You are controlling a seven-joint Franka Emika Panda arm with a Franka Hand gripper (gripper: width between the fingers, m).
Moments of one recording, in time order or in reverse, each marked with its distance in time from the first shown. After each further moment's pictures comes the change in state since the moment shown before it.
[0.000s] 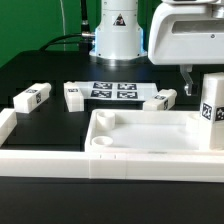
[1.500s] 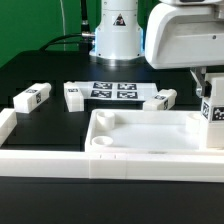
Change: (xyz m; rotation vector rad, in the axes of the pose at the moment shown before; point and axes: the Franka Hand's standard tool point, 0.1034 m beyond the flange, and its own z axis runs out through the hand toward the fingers) arm 0.000 0.005 0.001 0.029 0.000 0.077
